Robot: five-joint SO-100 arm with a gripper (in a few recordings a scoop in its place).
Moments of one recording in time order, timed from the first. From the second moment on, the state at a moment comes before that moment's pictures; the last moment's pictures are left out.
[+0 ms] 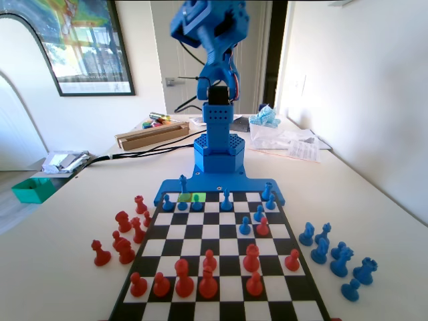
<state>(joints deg) 8.2 147.0 108.4 105.0 -142.5</state>
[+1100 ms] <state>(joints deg) 27.8 122.3 122.4 94.1 -166.7</state>
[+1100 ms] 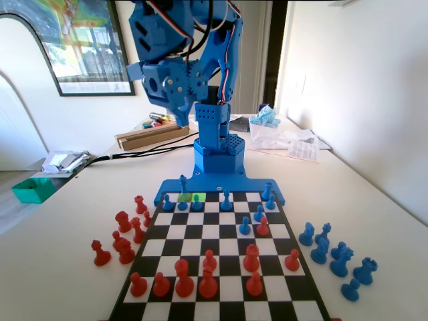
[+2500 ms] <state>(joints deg) 29.7 112.7 141.8 60.3 -165.1</state>
